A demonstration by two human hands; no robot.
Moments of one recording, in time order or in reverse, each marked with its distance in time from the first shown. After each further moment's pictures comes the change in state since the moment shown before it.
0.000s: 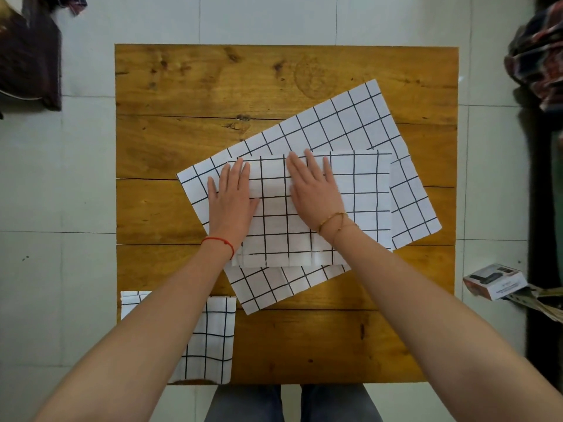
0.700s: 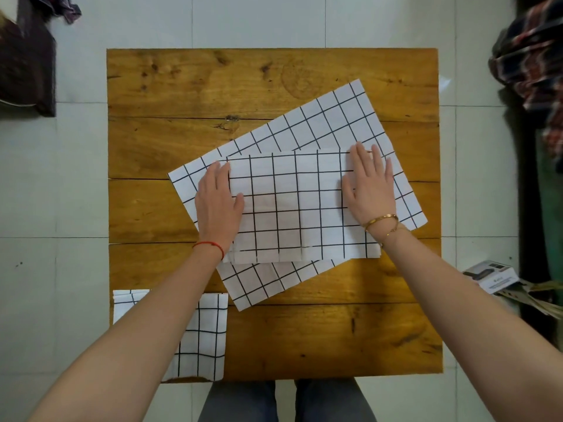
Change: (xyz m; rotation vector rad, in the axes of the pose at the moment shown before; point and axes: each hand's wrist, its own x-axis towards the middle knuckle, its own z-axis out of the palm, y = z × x) left_hand -0.014 0.003 -0.006 -0.263 0.196 -0.102; right_hand -0.053 0.091 -0.013 0.179 0.166 0.293
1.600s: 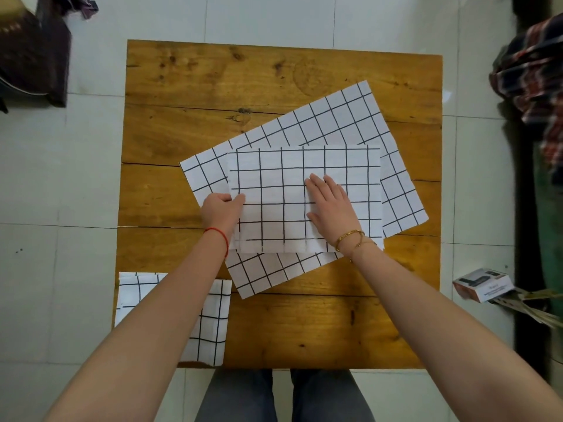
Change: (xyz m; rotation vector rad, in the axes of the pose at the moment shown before) left_hand -0.020 0.002 -0.011 -0.572 -0.151 -0.728; right_hand -0.038 -0.057 0.033 -0.059 -0.226 -0.240
